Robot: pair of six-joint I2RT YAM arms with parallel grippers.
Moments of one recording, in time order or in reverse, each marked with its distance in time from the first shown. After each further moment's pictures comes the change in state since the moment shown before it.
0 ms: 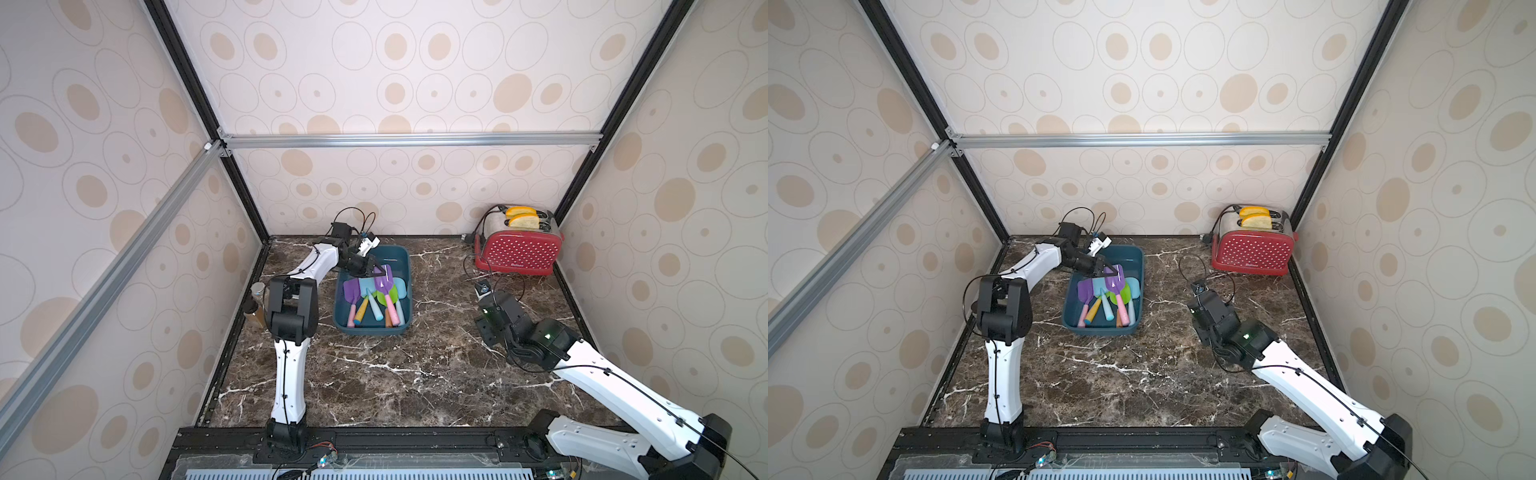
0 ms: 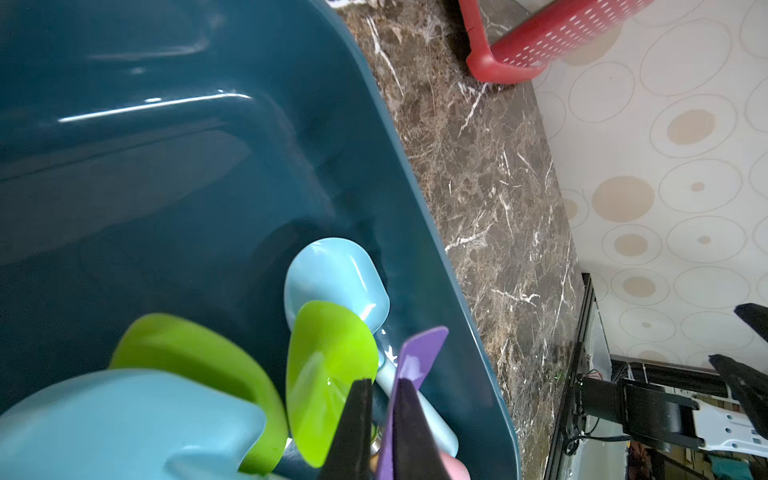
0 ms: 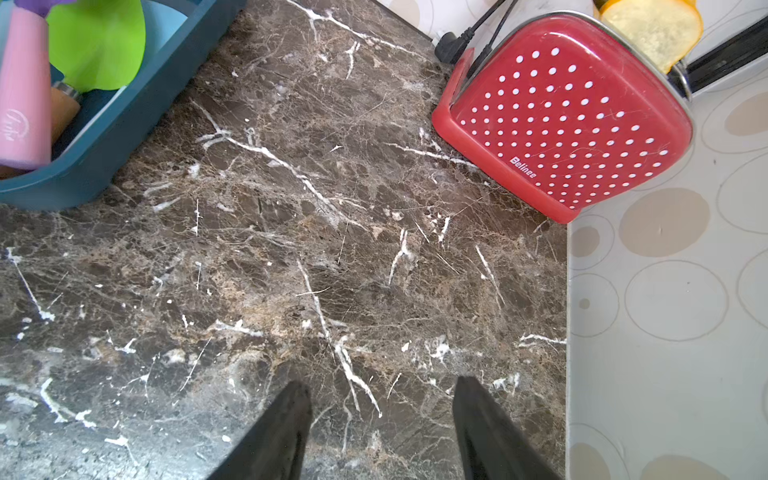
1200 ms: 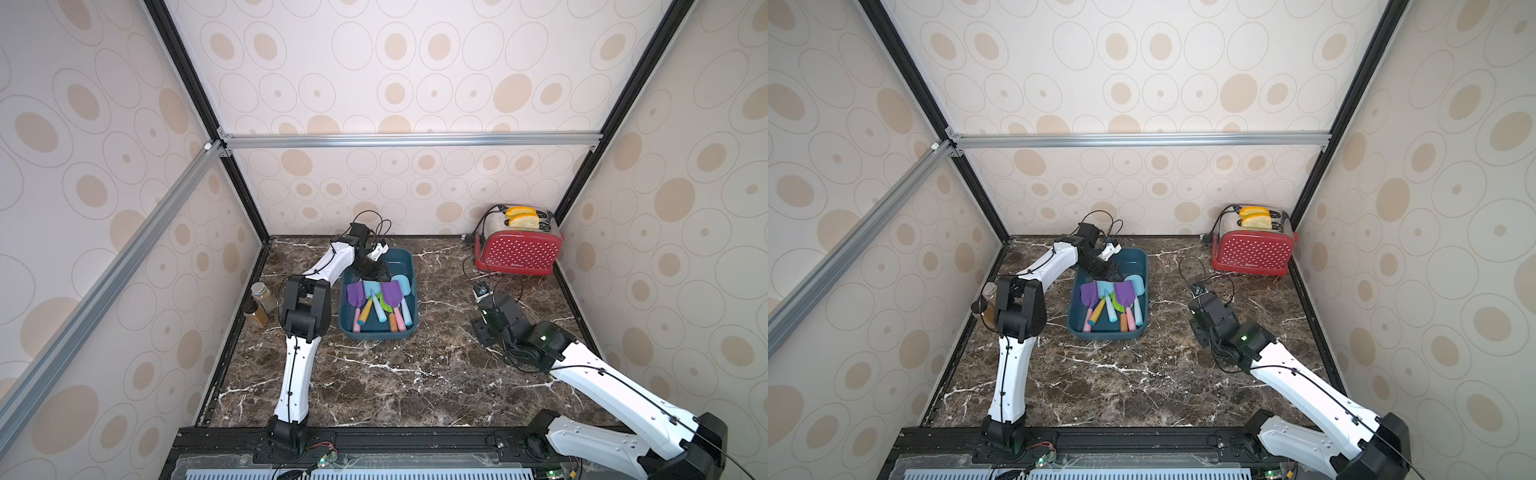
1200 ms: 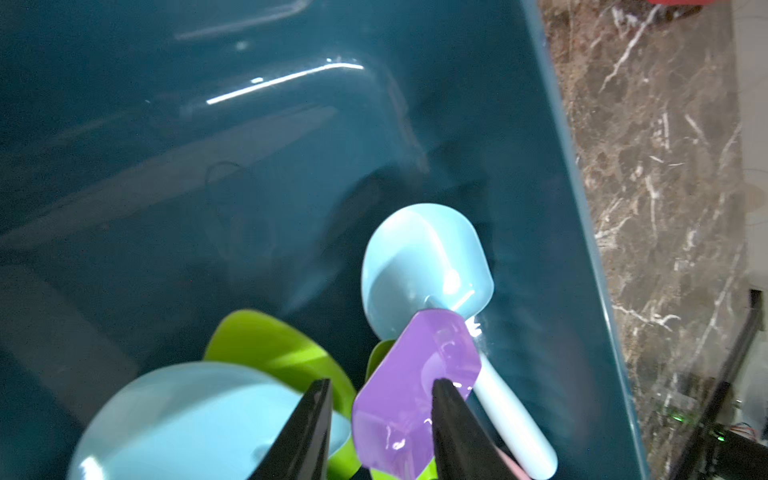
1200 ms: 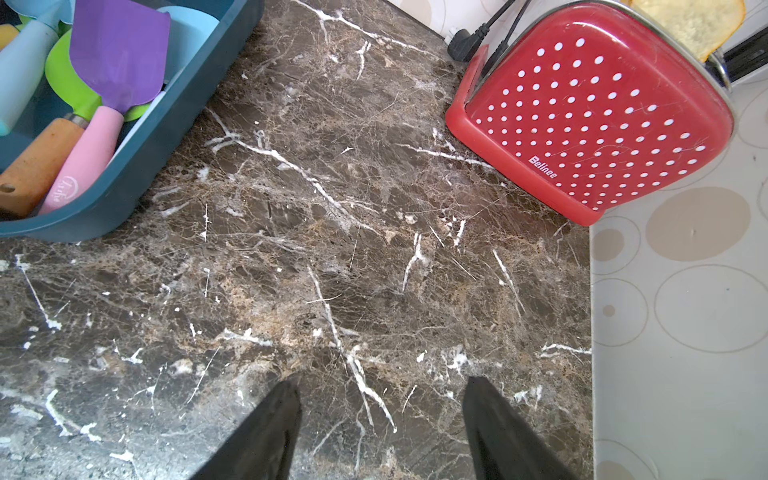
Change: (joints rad) left arm -0.064 0.065 0.141 -0.132 -0.358 -0.003; right arm -0.022 -0.004 -0.059 0.078 -0.038 -0.010
